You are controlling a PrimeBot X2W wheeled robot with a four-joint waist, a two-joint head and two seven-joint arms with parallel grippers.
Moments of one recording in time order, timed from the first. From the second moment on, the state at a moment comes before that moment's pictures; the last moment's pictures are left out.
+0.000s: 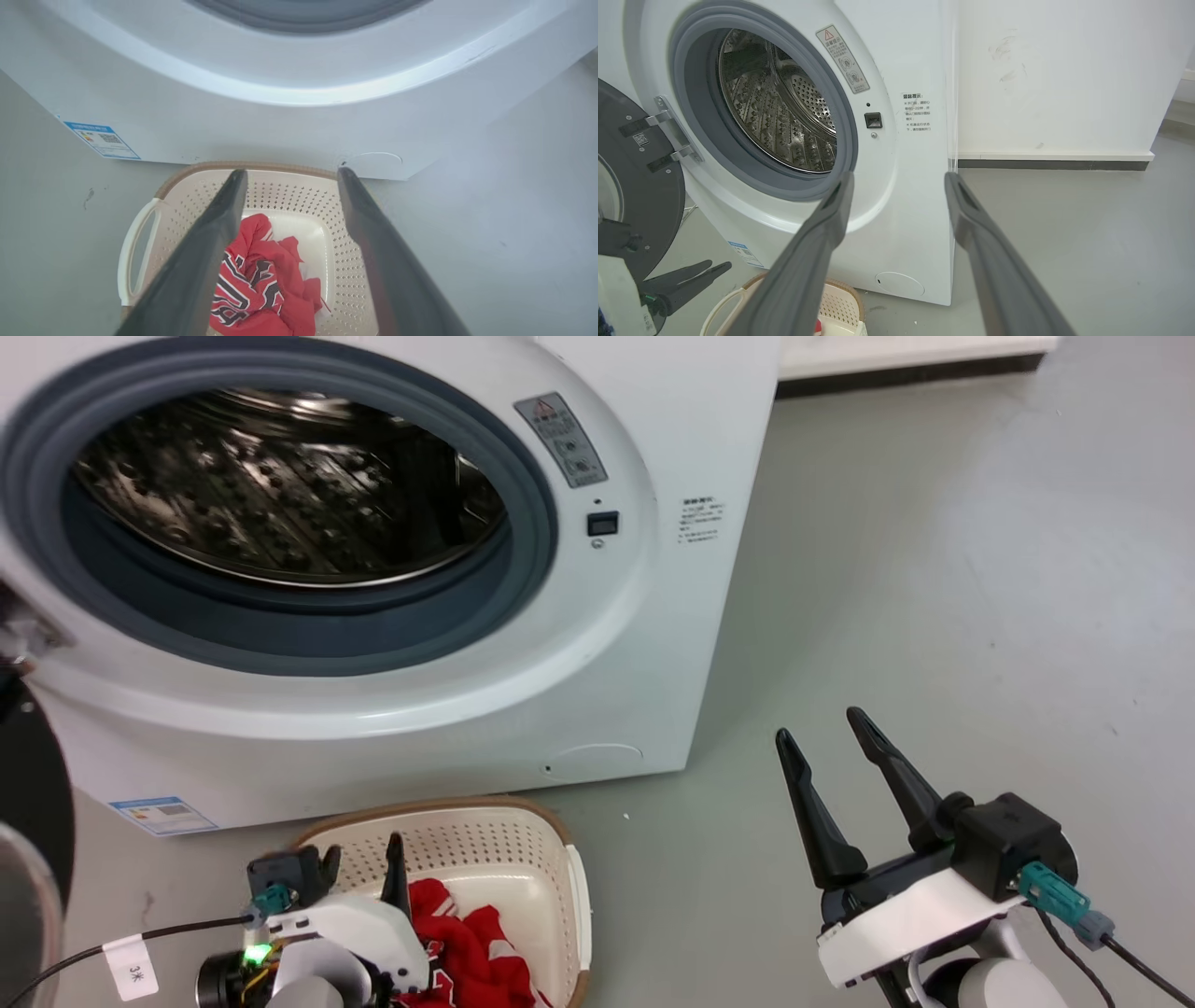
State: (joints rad) left arm -0.33 0.12 -0.13 0.88 -0.41 0.01 -0.26; right arm -0.08 -0.05 0.24 -0.03 0.19 0.13 -0.10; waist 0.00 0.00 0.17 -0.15
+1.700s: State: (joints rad) left arm 0.10 0.17 -0.10 -0.03 -0.18 0.09 -0.12; right arm 0.11 -0.05 0.11 -0.08 0.11 0.13 -0.03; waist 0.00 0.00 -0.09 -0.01
